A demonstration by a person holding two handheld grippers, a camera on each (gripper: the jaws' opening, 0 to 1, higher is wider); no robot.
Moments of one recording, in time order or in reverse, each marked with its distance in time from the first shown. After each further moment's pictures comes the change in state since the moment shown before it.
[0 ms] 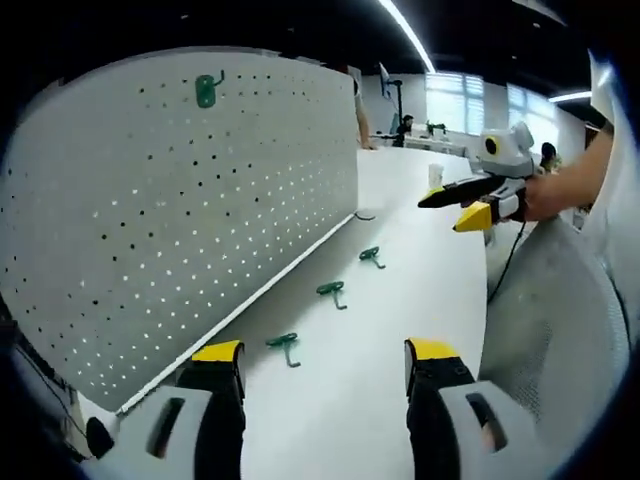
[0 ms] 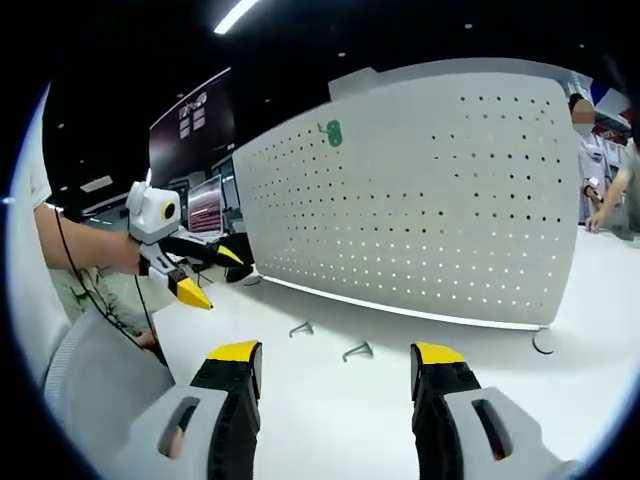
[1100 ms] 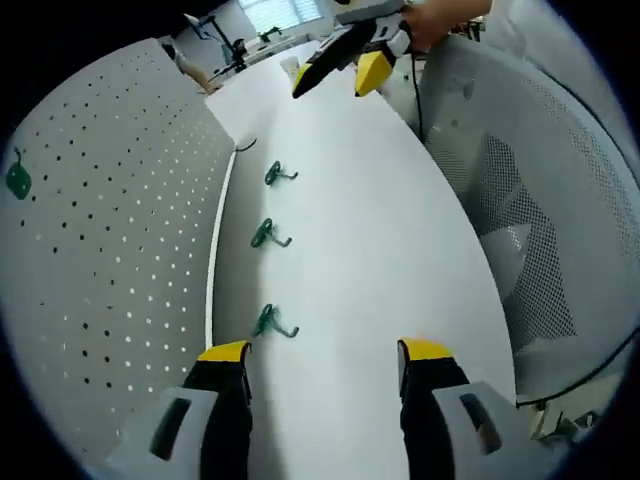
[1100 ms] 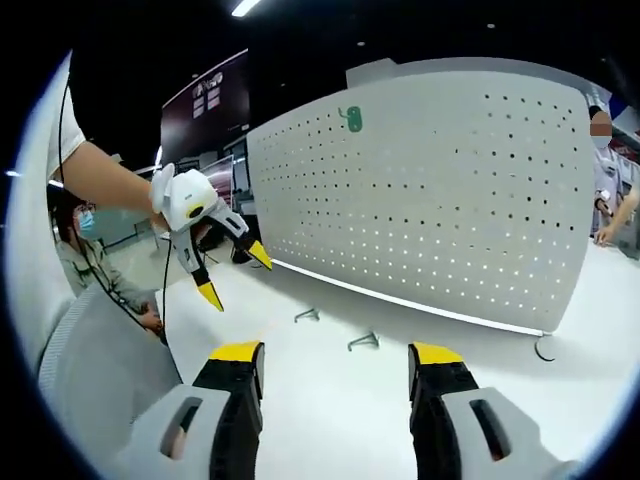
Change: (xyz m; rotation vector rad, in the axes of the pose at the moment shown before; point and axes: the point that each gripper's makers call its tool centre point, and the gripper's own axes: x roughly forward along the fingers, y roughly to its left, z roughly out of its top) left arm 0.025 -0.007 -0.041 0.657 0.322 -0.298; right arm 0.002 0.008 -0.008 -0.067 0.050 0.029
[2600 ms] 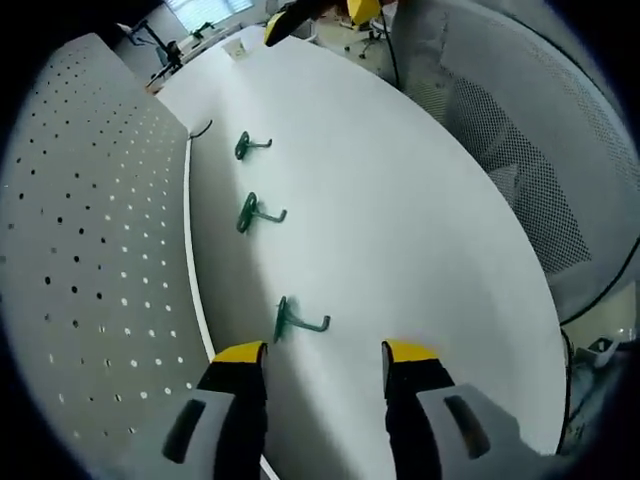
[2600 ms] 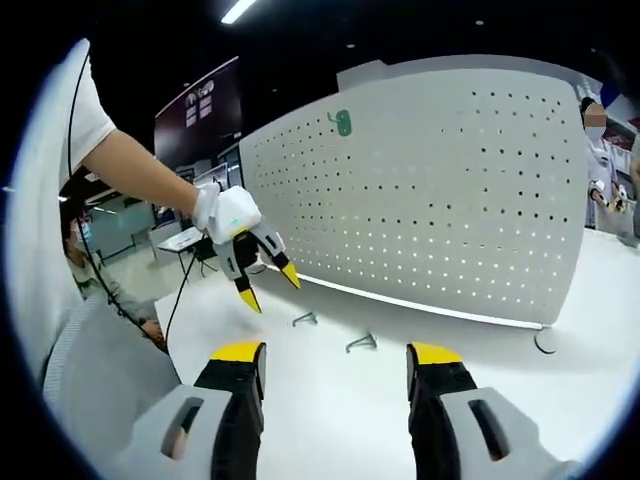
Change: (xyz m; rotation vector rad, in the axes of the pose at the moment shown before) left arm 0.049 0.044 -0.023 0.195 0.078 -0.151; right arm -0.001 -0.005 -0.001 0.043 -0.008 -0.010
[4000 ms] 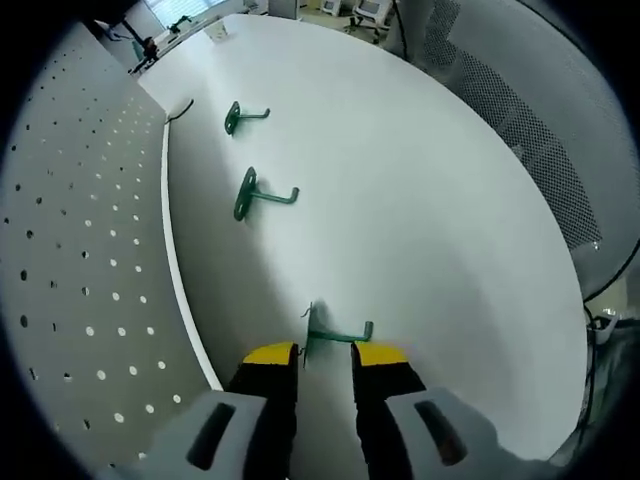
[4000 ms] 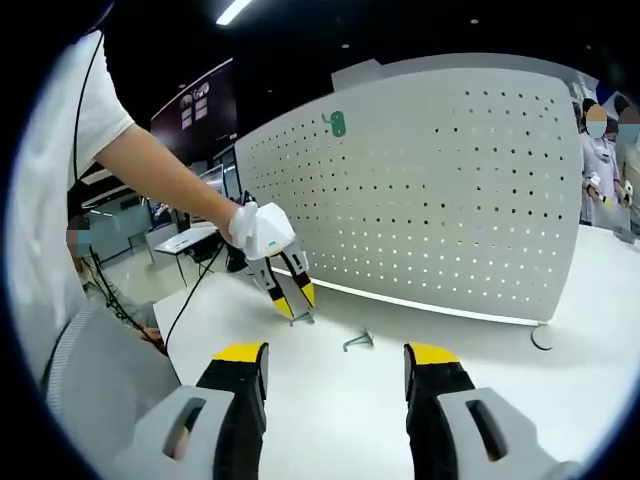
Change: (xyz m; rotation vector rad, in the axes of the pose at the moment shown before) left arm 0.040 0.020 -0.005 0.035 0.039 -0.090; right arm -0.005 -0.002 0.002 0.015 -0.007 -0.015
